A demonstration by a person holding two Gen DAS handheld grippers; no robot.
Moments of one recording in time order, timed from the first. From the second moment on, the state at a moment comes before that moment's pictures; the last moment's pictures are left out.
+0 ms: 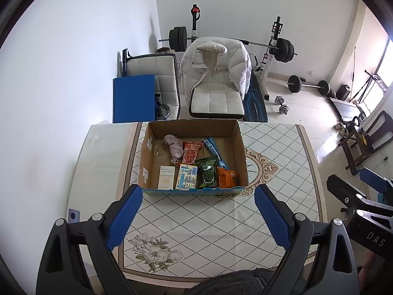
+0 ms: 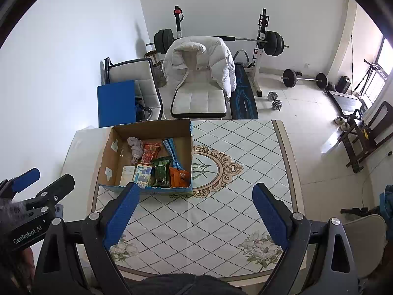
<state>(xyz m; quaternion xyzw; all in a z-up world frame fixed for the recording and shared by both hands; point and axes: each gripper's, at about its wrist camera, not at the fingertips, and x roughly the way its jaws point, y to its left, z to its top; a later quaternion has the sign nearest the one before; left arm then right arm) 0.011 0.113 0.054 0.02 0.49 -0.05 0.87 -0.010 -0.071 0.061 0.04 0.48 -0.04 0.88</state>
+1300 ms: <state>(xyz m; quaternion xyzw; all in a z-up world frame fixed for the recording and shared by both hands) 0.011 0.109 0.060 0.02 0.49 -0.05 0.87 -0.019 -0.078 0.061 0.05 0.47 -0.04 0.88</state>
